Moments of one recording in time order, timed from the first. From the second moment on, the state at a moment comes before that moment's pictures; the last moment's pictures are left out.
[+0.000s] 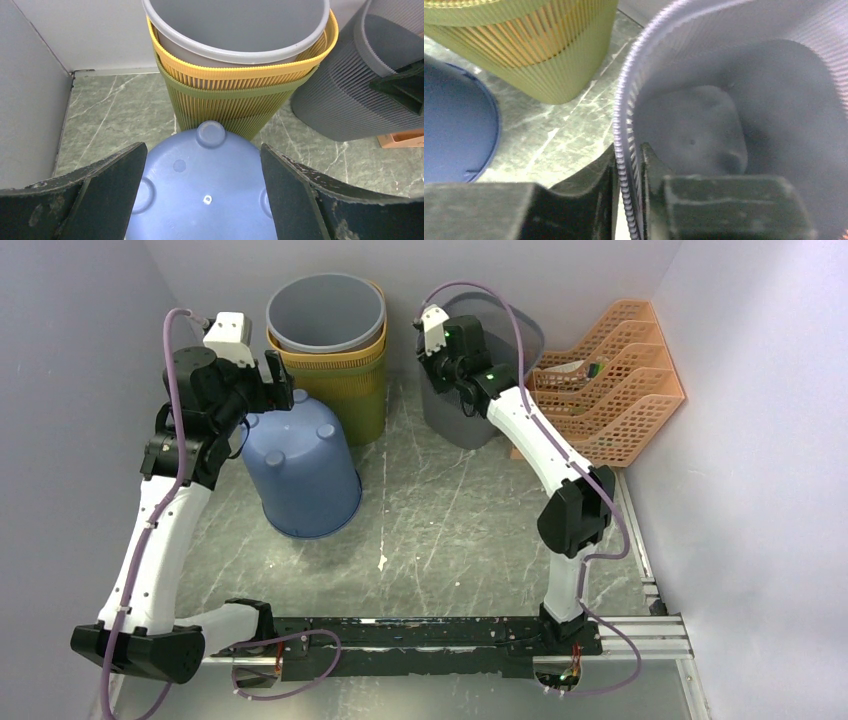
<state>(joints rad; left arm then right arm) -0.17 1.16 1.46 -0.50 -0.03 -0.08 0.50 1.94 1.97 -0.51 0.03 -0.22</state>
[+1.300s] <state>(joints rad) -0.17 1.11 1.50 -0.53 -0.03 -0.08 0.50 0.88 0.73 0.24 -0.22 0.75</state>
